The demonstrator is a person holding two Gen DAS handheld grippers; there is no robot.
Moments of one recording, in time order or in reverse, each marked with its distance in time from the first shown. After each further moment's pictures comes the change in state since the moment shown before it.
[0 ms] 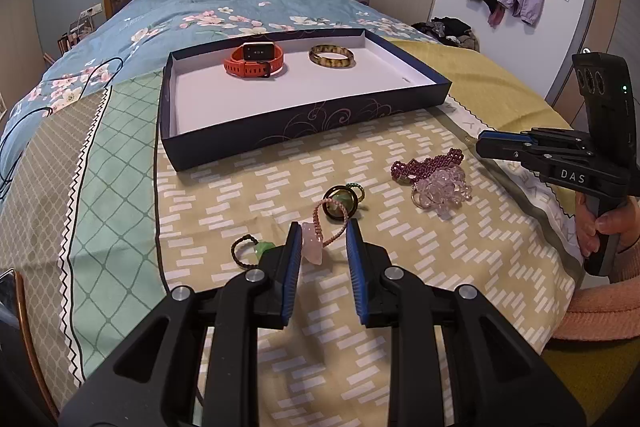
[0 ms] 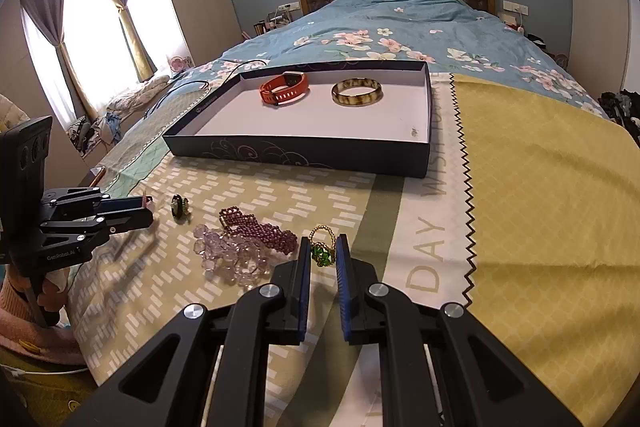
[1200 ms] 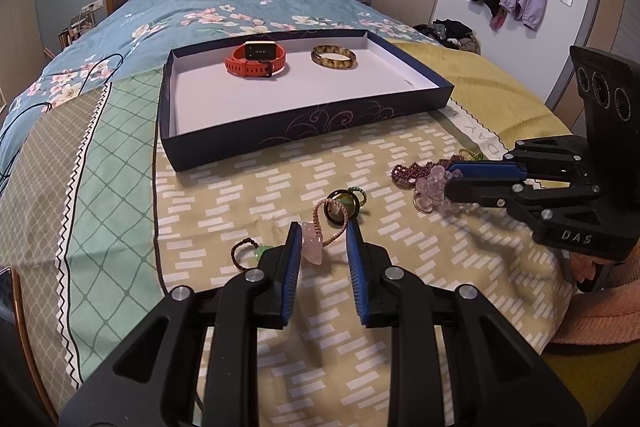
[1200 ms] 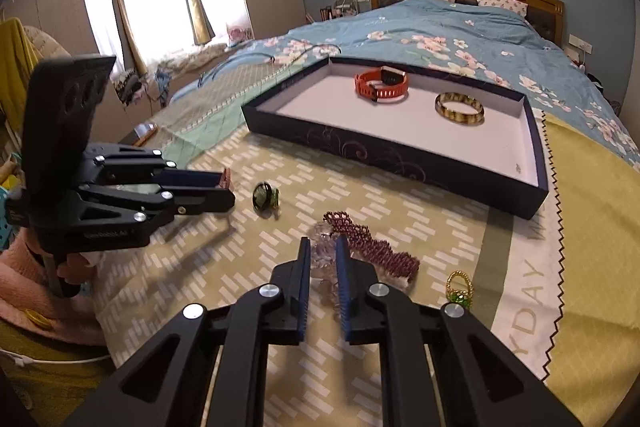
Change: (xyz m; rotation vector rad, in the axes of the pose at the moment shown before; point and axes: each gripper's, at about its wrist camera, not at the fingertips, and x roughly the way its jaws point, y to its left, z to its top) left arm 0.003 0.000 0.005 -0.016 -0.005 -0.007; right arm 0.010 0.063 0.009 -0.193 0.025 0.146
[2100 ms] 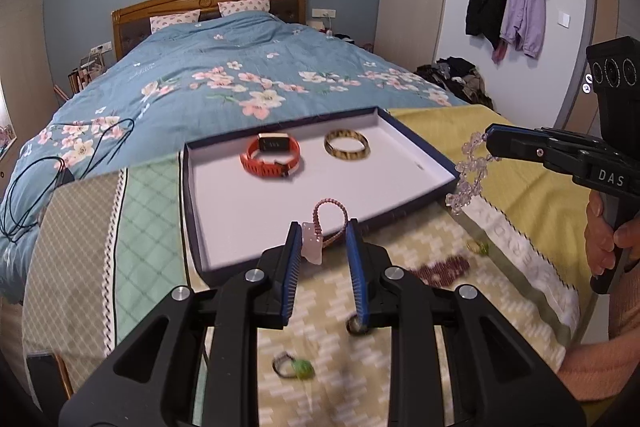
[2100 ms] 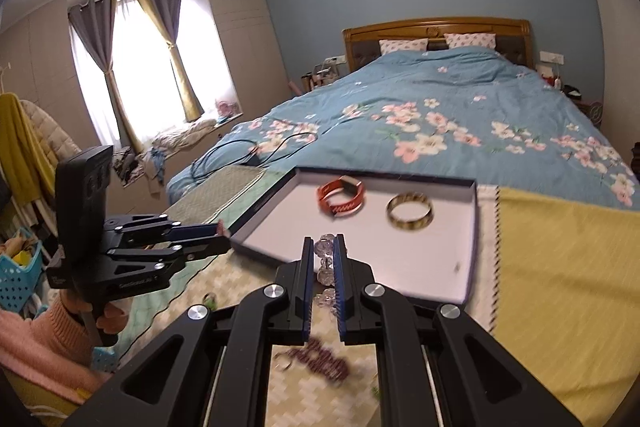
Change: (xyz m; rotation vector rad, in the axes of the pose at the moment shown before) left arm -0.022 0.006 0.070 0.037 -0.164 0.047; right arm -0.052 -0.051 0.065 0.101 -0.230 -0.015
